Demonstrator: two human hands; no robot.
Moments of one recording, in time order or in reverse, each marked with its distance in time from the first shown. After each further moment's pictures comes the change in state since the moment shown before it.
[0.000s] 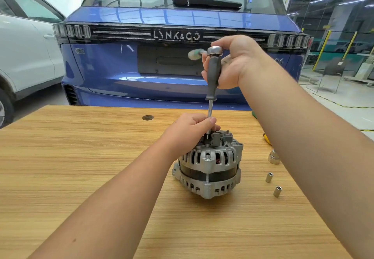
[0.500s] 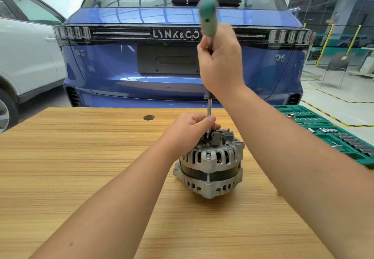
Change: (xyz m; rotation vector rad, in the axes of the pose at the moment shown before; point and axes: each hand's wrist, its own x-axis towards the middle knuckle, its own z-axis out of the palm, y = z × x) left_hand 0.002 -0.003 0.001 -0.007 0.031 -0.007; right_hand 0.025 0.050 -0.004 -0.908 0.264 -1.471
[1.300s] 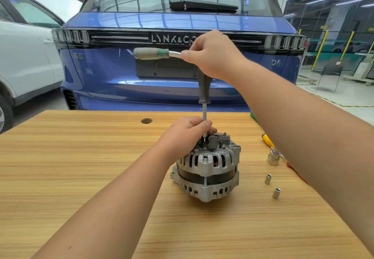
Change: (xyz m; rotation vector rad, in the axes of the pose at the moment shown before) left_hand 0.001 0.000 0.000 0.006 -0.007 -0.011; right_hand 0.049 -0.013 -0.017 -0.255 -0.656 0.309
